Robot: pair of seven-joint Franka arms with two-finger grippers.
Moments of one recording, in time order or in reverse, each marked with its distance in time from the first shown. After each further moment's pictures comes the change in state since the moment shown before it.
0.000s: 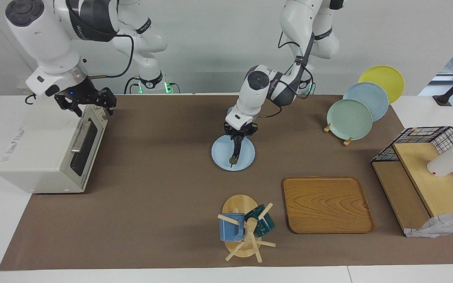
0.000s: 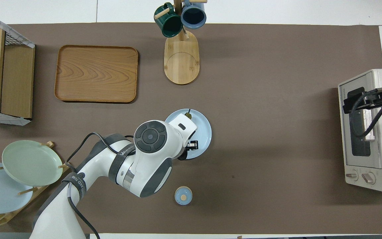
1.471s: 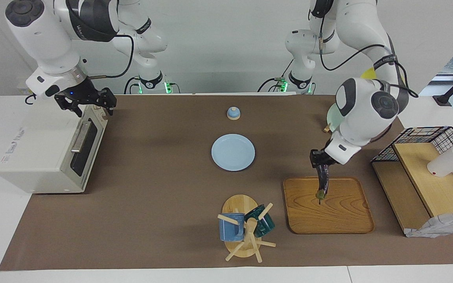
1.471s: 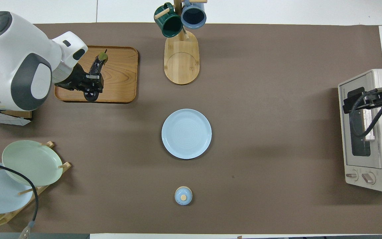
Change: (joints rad) left arm 0.493 0.072 0.001 0.458 0.095 -0.501 0.387; right arm 0.002 0.000 0.001 0.000 0.000 0.000 -0.001
